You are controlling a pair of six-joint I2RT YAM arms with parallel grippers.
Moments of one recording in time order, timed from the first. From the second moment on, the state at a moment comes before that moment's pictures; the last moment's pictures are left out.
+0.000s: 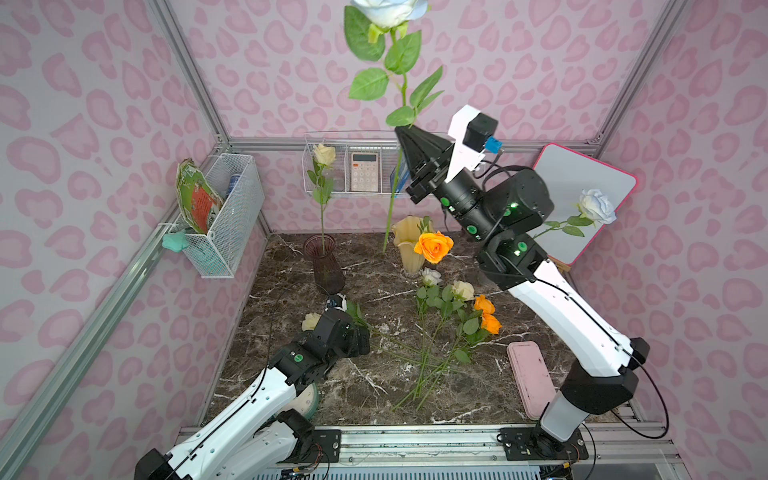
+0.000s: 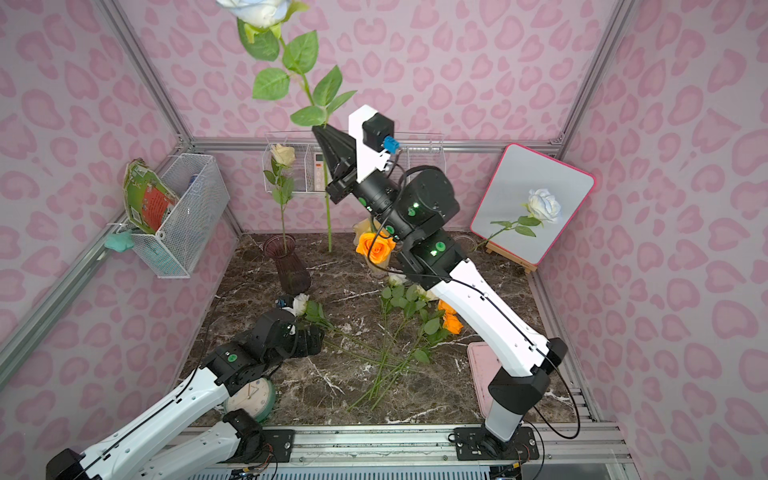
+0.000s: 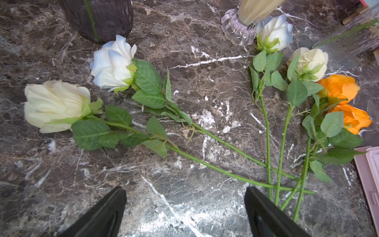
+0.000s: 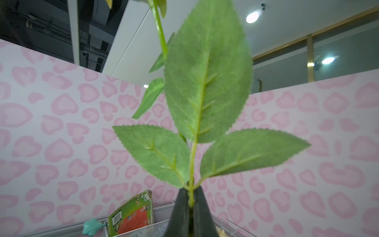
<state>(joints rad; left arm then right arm) -0.59 0.89 0.68 -0.61 -0.17 -0.55 0.85 1.67 2.14 0.19 -0.06 -0.09</state>
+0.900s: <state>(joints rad) -0.59 1.04 0.71 -0.51 -0.11 -0.51 0.23 1.41 1.70 0.24 0.05 -0.03</state>
